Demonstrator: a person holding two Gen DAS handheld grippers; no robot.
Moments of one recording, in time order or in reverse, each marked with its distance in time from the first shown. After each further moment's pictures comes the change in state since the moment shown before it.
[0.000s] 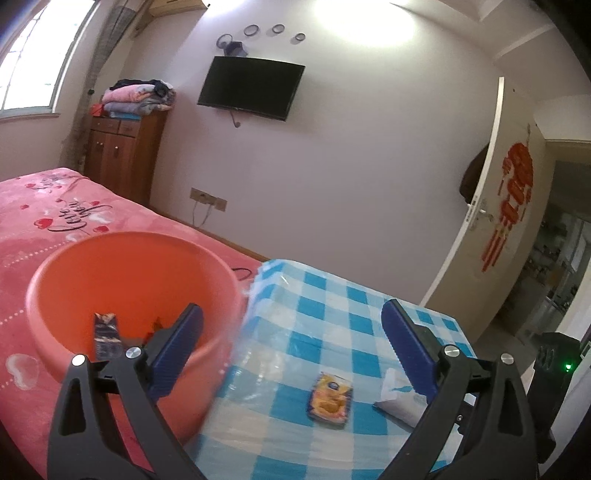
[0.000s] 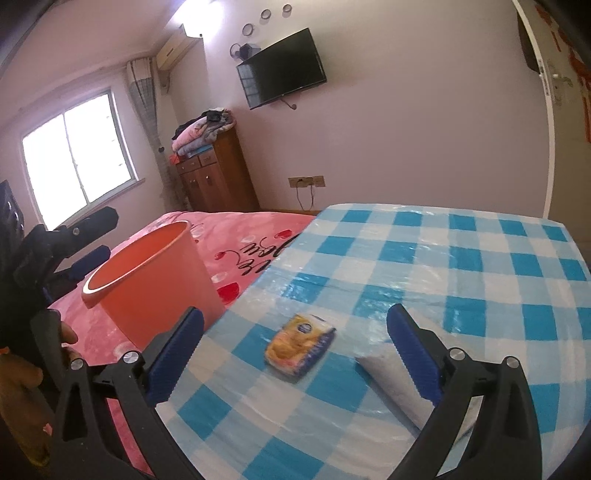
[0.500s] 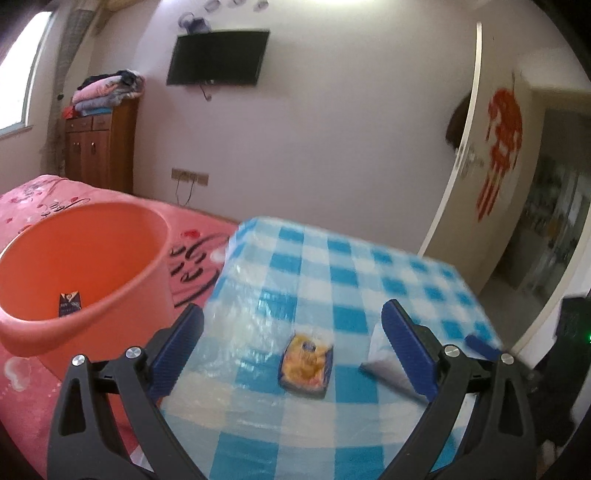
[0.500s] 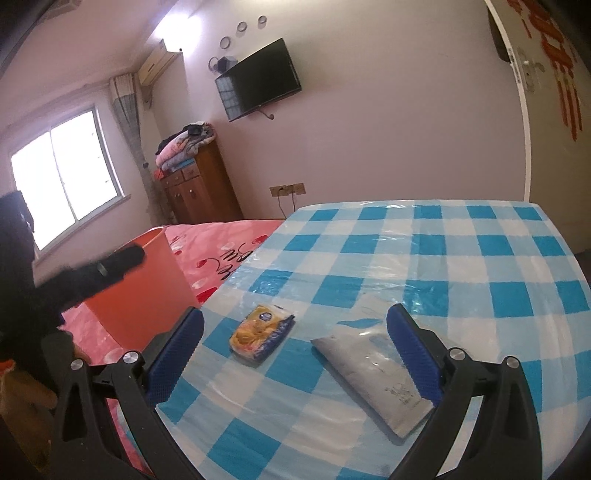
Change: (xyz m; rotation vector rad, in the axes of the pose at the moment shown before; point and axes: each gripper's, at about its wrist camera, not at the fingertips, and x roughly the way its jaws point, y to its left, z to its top) left arm 0.033 -0.052 -0.041 0.139 0.160 0.004; right arm -0.019 -0.039 -0.022 0.057 -0.041 -0.049
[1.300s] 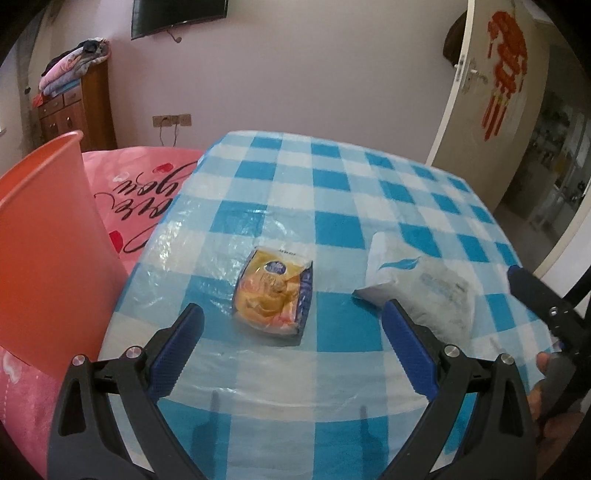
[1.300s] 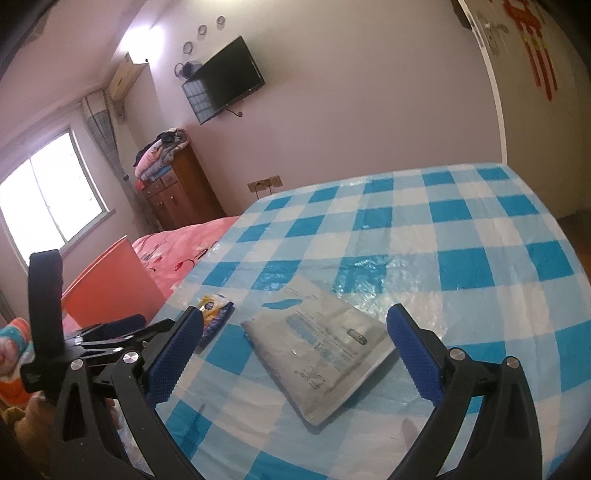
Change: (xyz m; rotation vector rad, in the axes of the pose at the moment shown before) left arm 0.074 -0.044 -0.047 0.091 0.280 0.020; right arm -0.006 -0.077 -0.014 0.121 0.043 -0.025
